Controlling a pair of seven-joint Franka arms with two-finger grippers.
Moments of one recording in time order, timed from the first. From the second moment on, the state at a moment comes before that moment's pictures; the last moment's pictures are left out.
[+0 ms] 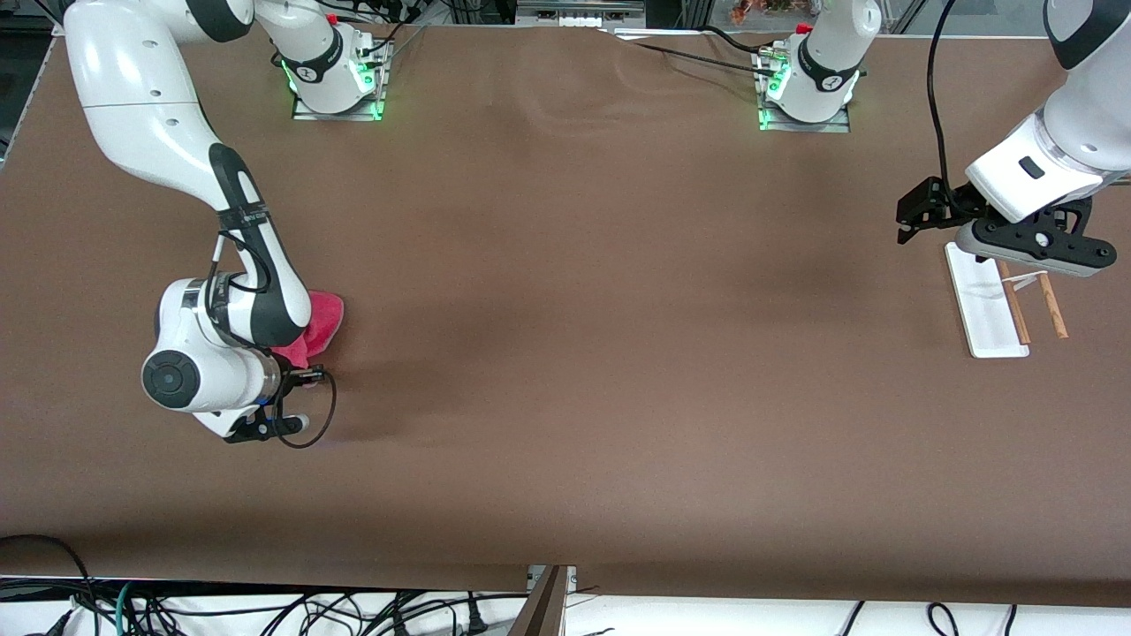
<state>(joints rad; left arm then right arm) 0.07 0.02 -0.19 -1.65 0.02 1.68 0.12 0.09 0.79 0.00 -1.42 -0.01 2.02 -0.08</state>
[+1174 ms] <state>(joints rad) 0.09 0.11 -0.18 -1.65 -0.07 1.63 0.12 0.11 0.64 0.14 -1.11 0.00 1.83 -0.08</state>
